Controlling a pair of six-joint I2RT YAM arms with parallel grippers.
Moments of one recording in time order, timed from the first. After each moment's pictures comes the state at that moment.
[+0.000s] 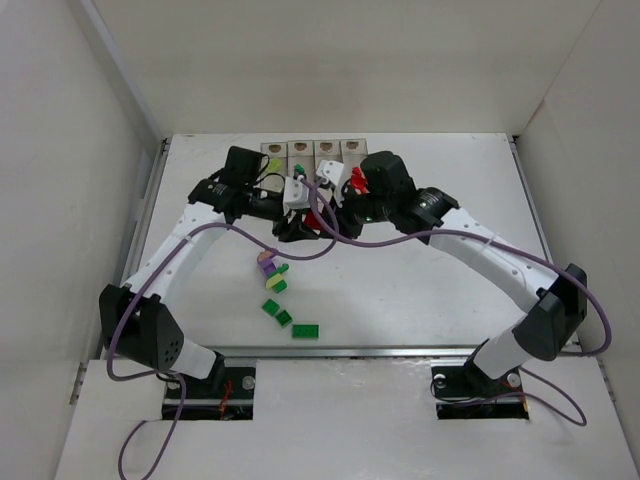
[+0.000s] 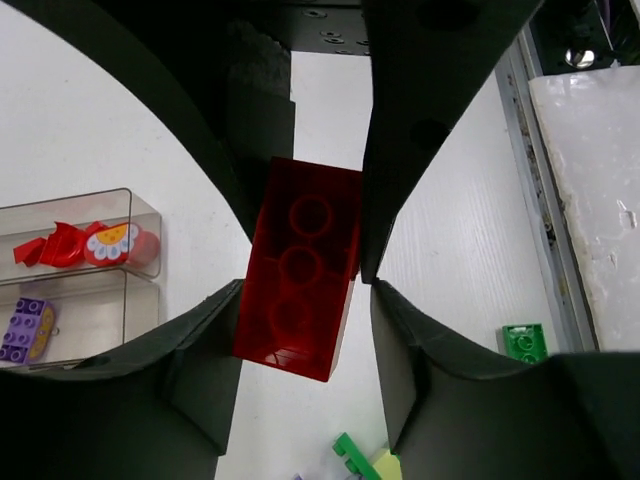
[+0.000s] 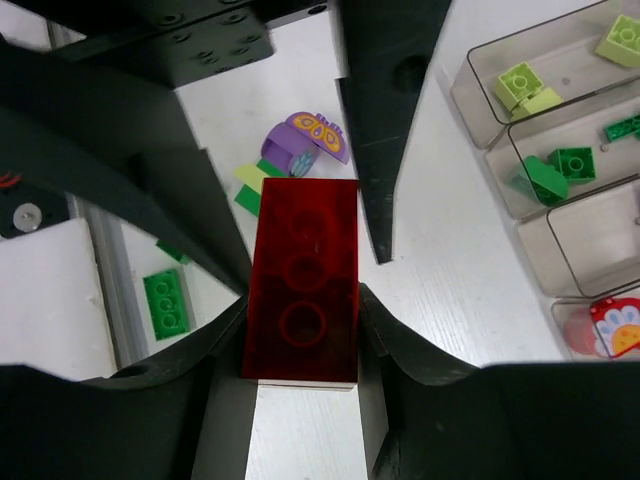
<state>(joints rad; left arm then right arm) -0.37 1.44 1.33 -0.74 1.07 0.92 0.75 1.53 1.46 -0.49 -0.47 -0.25</state>
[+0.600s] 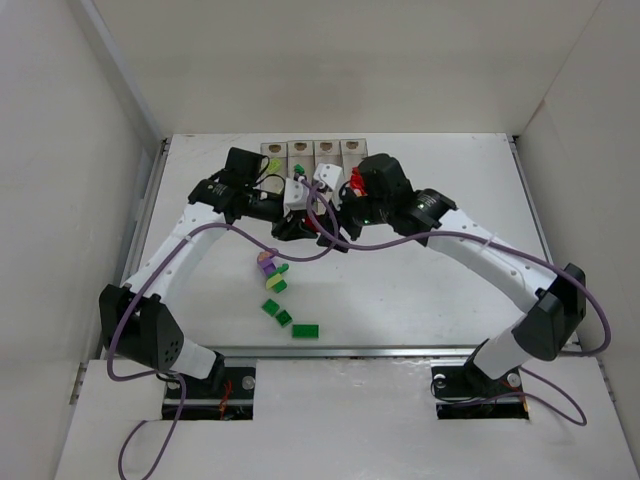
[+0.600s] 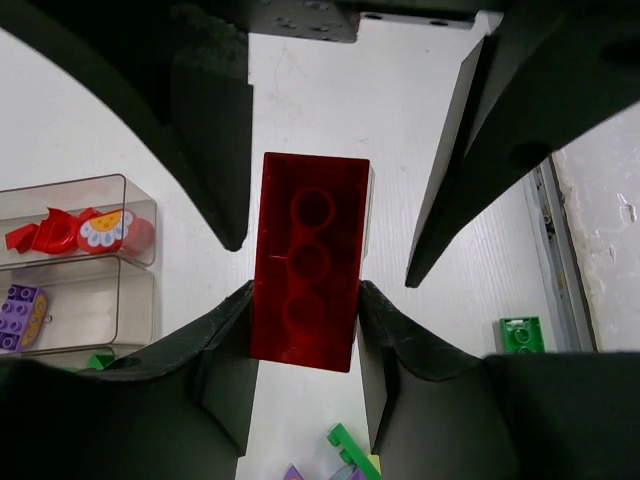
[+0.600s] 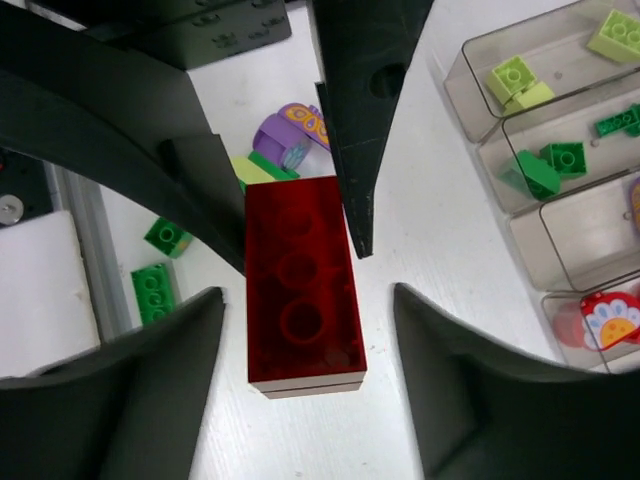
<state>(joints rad) -0.37 1.44 1.32 -0.76 1.05 0.92 0.76 1.53 1.46 -0.51 -0.43 -0.28</state>
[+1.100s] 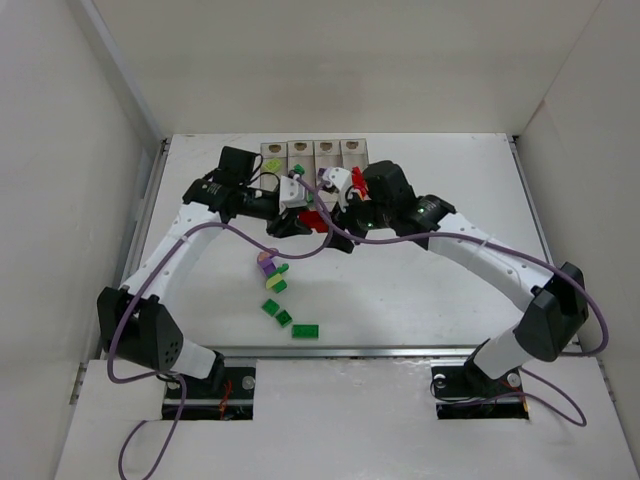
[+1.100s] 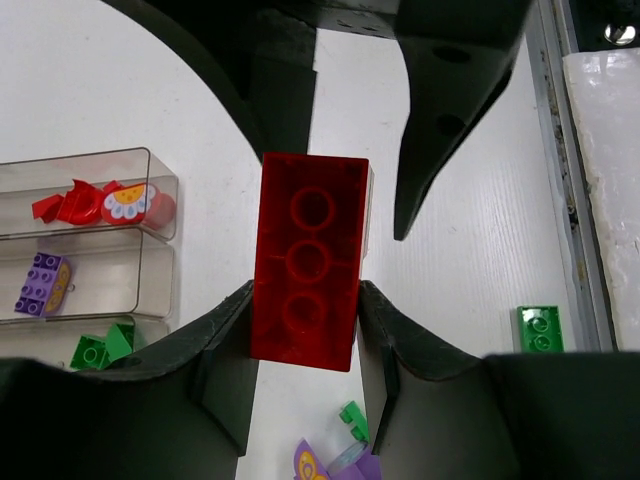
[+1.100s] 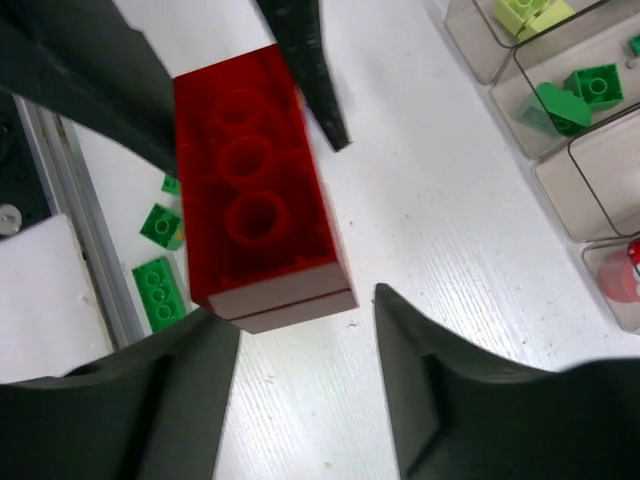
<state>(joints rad) -0.34 1.43 1.32 -0.76 1.02 0.93 0.73 1.53 1.35 -0.45 -0.41 -0.18</state>
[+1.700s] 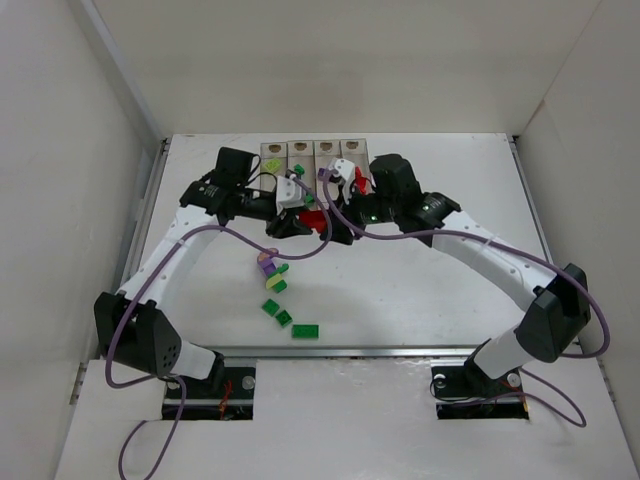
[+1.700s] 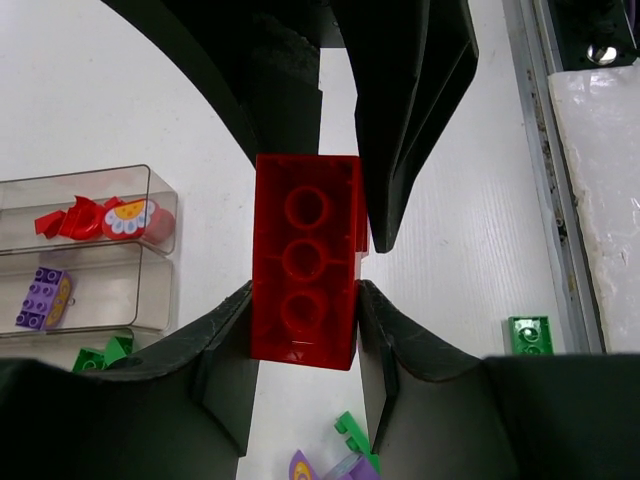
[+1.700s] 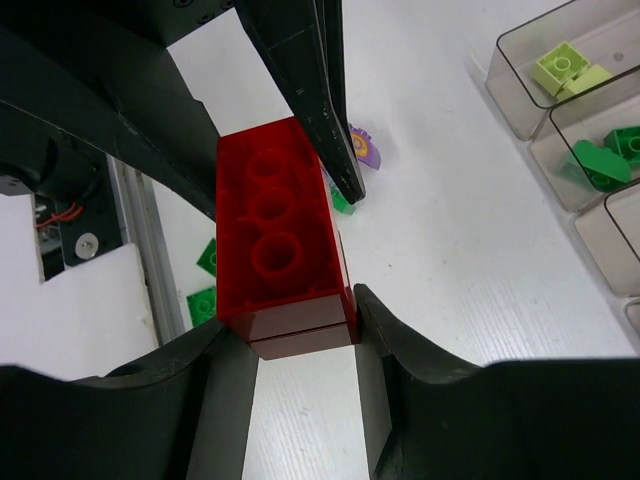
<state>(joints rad) -0.33 1.40 1.31 -0.75 1.06 0.92 0.69 1.51 1.35 -0.36 -0.57 -0.10</state>
